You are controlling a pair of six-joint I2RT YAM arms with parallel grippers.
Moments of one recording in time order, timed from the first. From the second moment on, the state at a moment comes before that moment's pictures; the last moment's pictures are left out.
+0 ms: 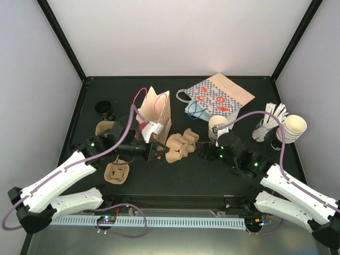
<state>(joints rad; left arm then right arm) -0.81 0.91 1.01 -0.67 0.45 -0.54 0.86 0.81 0.70 -0.52 0.16 0.57</state>
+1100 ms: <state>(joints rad) -1.39 1.54 1.18 -0.88 -0.46 -0.28 0.80 0.74 0.77 -0.76 0.40 0.58</state>
